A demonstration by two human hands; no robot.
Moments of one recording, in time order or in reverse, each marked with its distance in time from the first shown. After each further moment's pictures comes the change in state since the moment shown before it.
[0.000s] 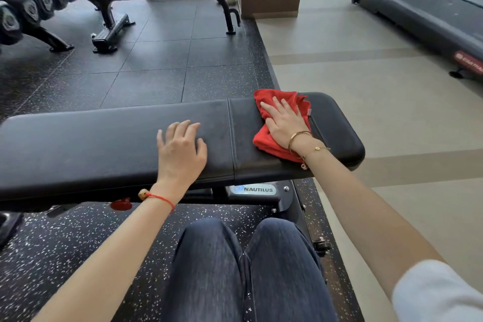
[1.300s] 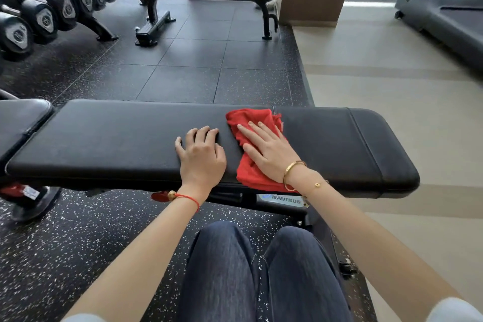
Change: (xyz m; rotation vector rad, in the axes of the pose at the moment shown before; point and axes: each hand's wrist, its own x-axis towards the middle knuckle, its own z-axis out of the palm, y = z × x) left_hand -0.003 -0.055 -0.003 0.027 0.026 -0.171; right_hand -0.024 -0.125 0.034 0.106 -0.012 -0.411
